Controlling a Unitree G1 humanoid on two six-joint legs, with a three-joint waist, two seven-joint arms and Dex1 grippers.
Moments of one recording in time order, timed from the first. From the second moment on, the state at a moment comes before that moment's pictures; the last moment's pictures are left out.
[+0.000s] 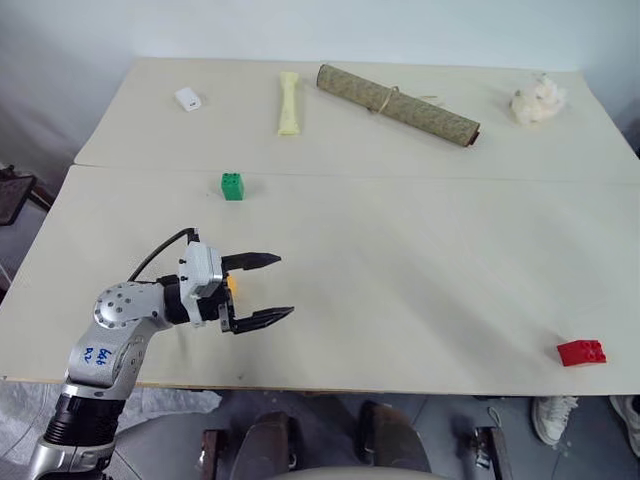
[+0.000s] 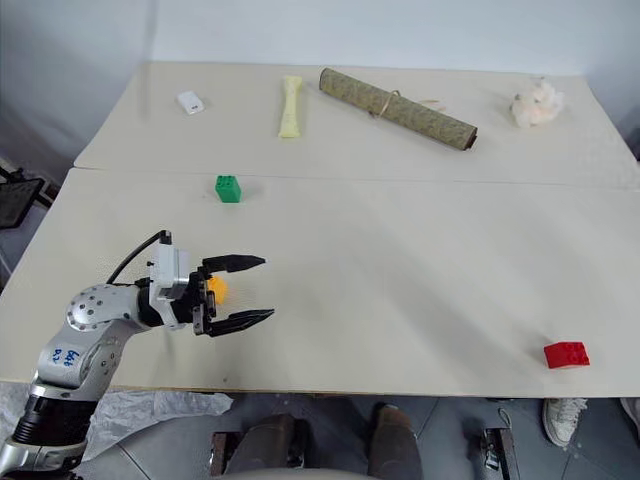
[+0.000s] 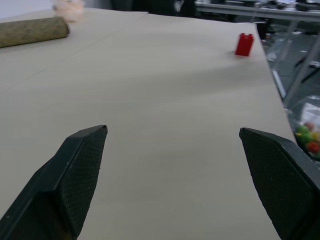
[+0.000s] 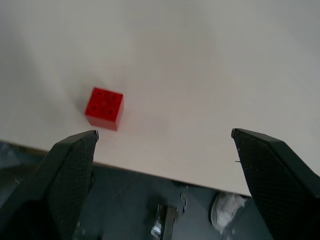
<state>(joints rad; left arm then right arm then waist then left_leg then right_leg) -0.17 0.64 0.04 -0.22 -0.52 0.19 -1.05 0.79 -0.91 -1.19 -0.13 0.63 0.53 1.11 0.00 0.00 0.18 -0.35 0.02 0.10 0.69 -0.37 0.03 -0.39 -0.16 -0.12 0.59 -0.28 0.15</state>
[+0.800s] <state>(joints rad) -0.12 0.63 0.02 -0.27 -0.47 0.17 -1.01 0.40 -1.21 -0.65 -0.13 0.55 1.17 0.89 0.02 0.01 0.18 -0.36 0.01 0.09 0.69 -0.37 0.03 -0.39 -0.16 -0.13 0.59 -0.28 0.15</state>
